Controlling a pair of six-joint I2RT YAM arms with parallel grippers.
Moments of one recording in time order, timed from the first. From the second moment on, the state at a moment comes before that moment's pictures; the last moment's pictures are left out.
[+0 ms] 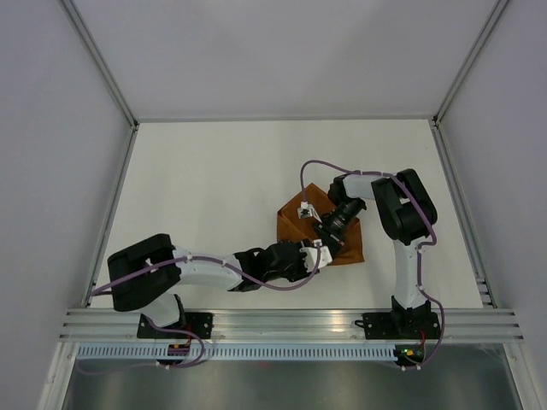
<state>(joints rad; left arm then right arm) -1.18 1.55 0.65 0.38 -0.11 0.24 0.37 2.14 1.26 -1.20 -0.92 -1.10</state>
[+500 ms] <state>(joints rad) -1.23 1.75 0.71 0.48 -0.20 0.37 0.37 2.15 1.28 -1.22 -0.92 -1.09</state>
